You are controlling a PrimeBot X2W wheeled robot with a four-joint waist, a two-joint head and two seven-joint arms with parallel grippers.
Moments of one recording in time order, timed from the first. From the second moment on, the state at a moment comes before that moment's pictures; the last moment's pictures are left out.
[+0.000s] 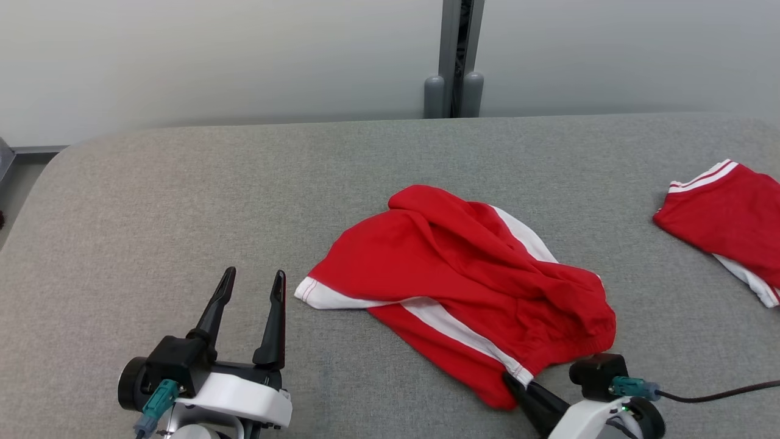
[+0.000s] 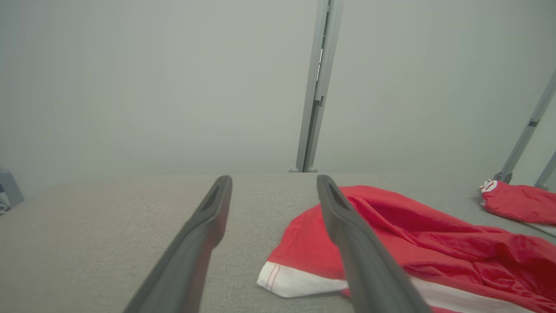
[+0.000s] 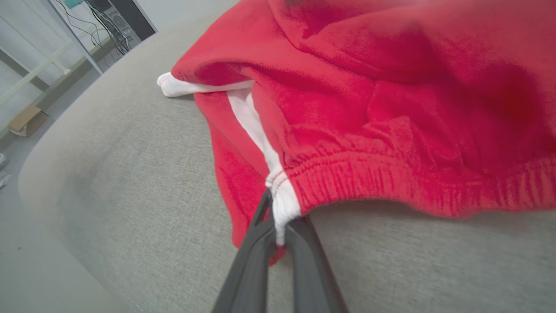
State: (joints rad) left arm -0.07 0.05 -0.15 0.17 -0.23 -0.04 -0.26; right arm -0.22 -0.24 0.71 0.46 0.70 0.13 -0.11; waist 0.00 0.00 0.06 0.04
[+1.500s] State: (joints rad) left arm -0.07 0.05 -0.20 0.21 -0.24 -0.04 -0.26; right arm -0.04 -0.19 0.14 0.42 0.32 0.13 0.10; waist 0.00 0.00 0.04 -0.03
